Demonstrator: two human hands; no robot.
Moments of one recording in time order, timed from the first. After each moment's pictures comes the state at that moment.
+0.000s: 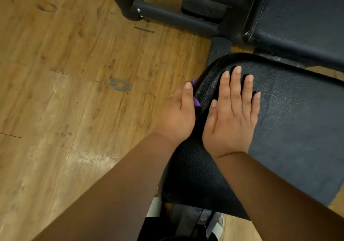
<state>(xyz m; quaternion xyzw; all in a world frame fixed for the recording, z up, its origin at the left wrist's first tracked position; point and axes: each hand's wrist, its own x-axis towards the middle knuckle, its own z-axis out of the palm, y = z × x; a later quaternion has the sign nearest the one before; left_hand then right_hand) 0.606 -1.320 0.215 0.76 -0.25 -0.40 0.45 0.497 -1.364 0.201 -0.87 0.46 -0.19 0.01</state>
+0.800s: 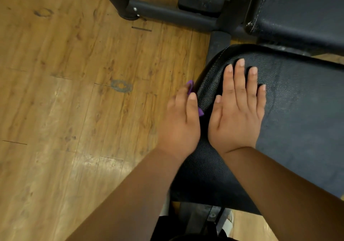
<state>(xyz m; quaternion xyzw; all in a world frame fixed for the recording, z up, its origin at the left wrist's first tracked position) 0.592 -1.297 0.209 0.76 -0.31 -0.35 0.44 0.497 -1.363 0.200 -0.87 0.47 -0.18 0.00</state>
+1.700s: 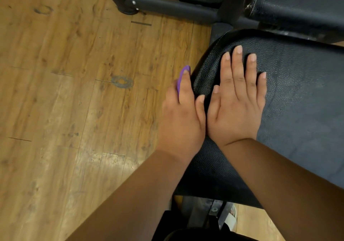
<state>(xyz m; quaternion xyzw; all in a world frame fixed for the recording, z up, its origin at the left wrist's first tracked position) 0.575 -1.290 0.199 0.81 -0.43 -0.17 0.37 0.495 -1.362 0.200 -0.87 0.46 -0.20 0.02</state>
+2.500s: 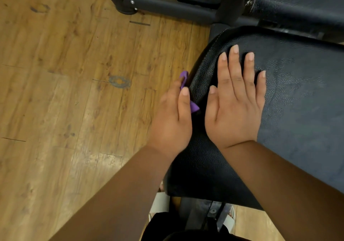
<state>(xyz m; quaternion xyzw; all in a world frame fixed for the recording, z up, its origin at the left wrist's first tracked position) 0.591 -1.282 0.195 0.75 -0.34 -0.33 0.46 0.493 -1.359 0.199 -0.87 0.44 -0.21 0.01</state>
